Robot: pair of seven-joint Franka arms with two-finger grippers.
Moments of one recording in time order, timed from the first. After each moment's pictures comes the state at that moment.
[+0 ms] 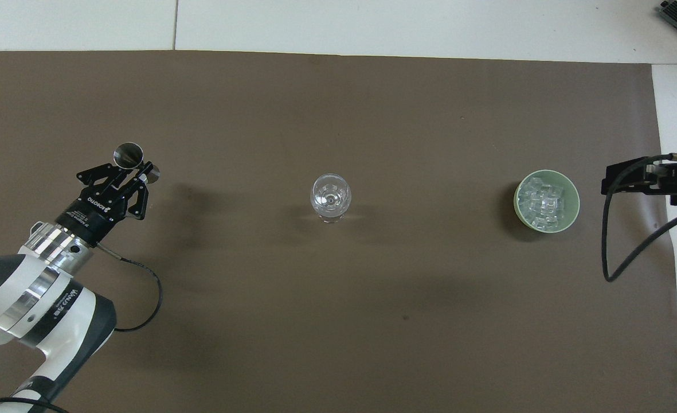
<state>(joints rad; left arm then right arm) 0.49 0.03 -0.47 -2.41 -2.20 2.38 -0.50 0.05 -0.05 -0.05 -1.61 -0.03 1.59 0.18</state>
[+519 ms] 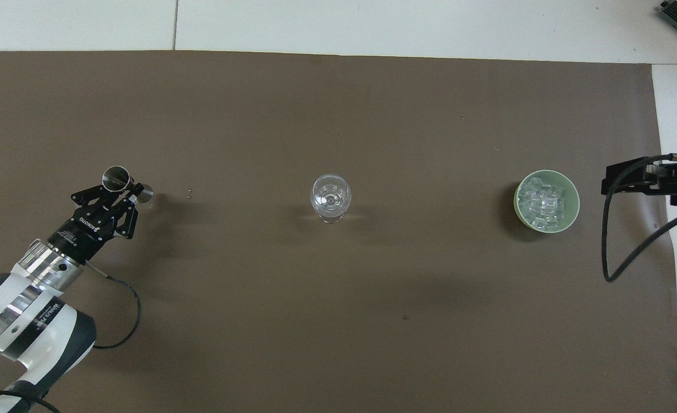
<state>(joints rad) 0.60 0.09 -0.47 -2.47 -2.11 2.24 -0.50 0.05 -0.05 -0.05 -1.61 -0.03 1.59 0.18</state>
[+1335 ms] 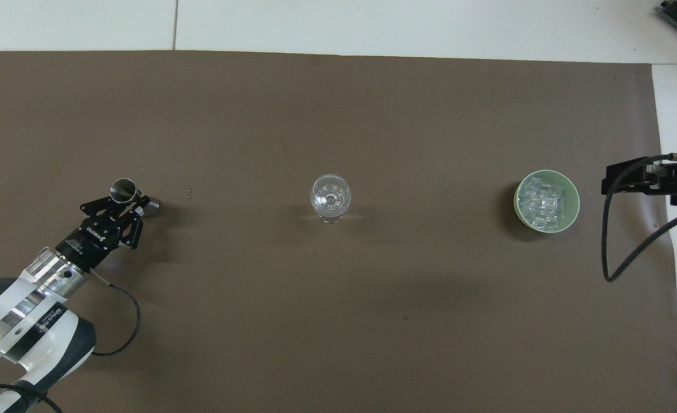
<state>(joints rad) 0.64 0.14 -0.47 -2.49 -2.04 2.21 -0.50 0.05 -0.05 -0.05 -1.61 -0.03 1.59 0.18</state>
